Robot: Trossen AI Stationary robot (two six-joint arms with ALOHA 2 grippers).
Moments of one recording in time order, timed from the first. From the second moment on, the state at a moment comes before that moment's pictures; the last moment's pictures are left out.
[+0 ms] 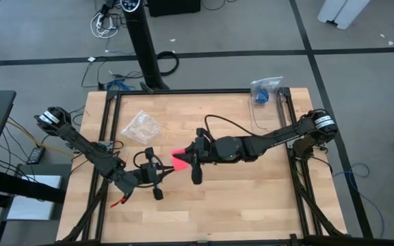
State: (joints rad) left arm -0.65 1.28 0.65 0.33 -0.92 0.03; right arm 0.26 1.71 1.36 0.27 0.31 0.21
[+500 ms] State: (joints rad) left arm -0.65 1.28 0.65 0.38 -0.87 0.02; right arm 0.17 1.71 1.36 0.32 0.24 0.20
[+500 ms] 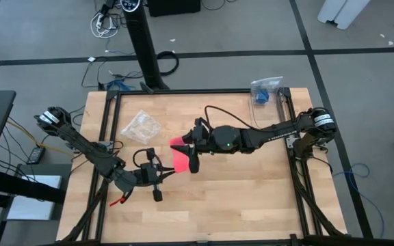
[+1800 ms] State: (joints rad) left arm -0.65 1.27 0.65 0.72 -0.71 -0.33; right arm 0.18 1.33 1.07 -0.05 0.09 0.11
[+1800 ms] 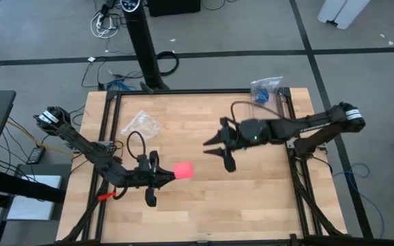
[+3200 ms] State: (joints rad) left arm -0.65 1.27 0.65 0.95 -0.58 -0.22; right arm 0.25 1.70 0.97 0.79 0.05 0.12
